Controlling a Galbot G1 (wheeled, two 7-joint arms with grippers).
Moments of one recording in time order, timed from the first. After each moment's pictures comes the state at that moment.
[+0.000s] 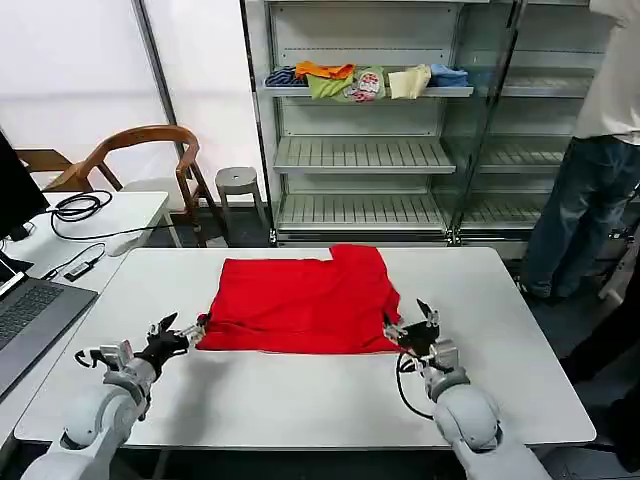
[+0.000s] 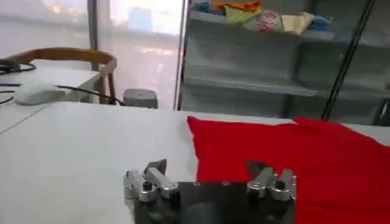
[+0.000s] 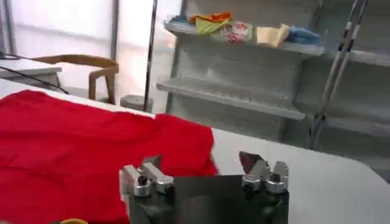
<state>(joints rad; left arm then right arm) 1.17 -0.99 -0.49 -1.73 -0.69 0.38 0.02 -1.15 1.14 0.23 1.85 0.28 -0.35 0.17</state>
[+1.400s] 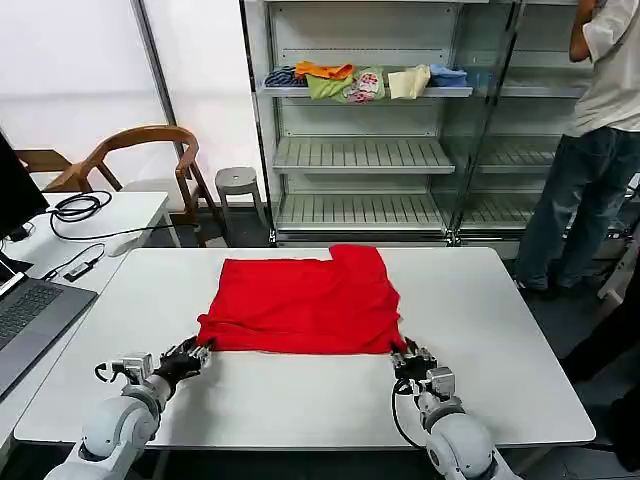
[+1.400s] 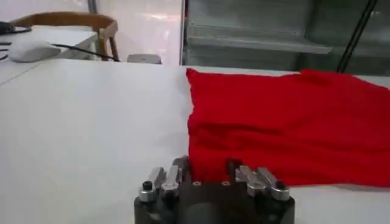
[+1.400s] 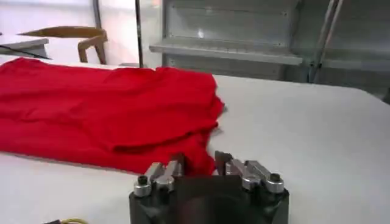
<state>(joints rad) 1.17 -1.00 -0.44 -1.70 -0.66 0.46 -0.04 -1.16 1.19 0.22 1.79 0.35 -0.39 0.20</state>
